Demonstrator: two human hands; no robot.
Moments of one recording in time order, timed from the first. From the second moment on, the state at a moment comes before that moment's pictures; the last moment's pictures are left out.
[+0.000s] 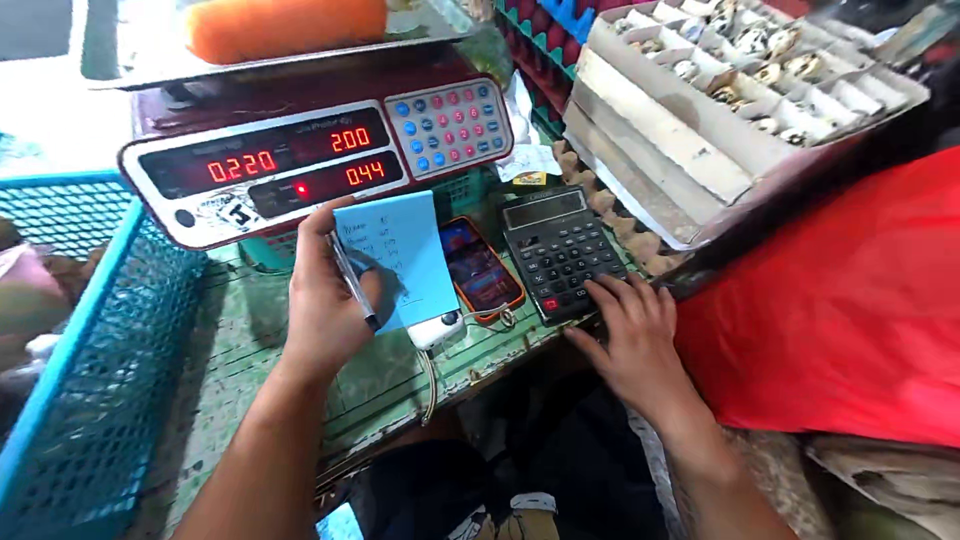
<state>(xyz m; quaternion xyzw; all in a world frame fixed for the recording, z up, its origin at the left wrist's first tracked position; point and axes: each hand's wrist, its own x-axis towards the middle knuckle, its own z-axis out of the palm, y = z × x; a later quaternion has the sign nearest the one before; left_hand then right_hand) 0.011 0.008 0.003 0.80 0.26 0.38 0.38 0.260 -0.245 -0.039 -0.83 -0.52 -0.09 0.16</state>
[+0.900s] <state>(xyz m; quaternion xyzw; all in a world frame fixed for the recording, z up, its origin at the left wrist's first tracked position) 0.011 0.015 0.002 0.76 0.25 0.49 0.35 0.271 -0.250 -0.043 -0.83 -0.51 -0.09 0.21</state>
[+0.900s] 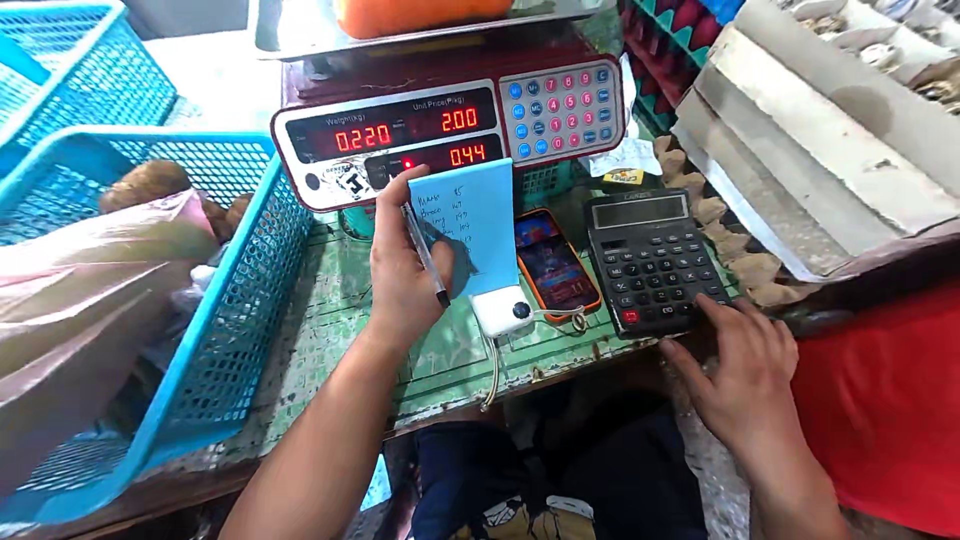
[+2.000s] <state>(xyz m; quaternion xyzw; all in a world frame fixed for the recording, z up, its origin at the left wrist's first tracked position) 0.012 0.018 -0.002 0.72 0.24 0.52 0.39 0.285 -0.240 0.018 -0.82 -0.54 0.17 0.07</state>
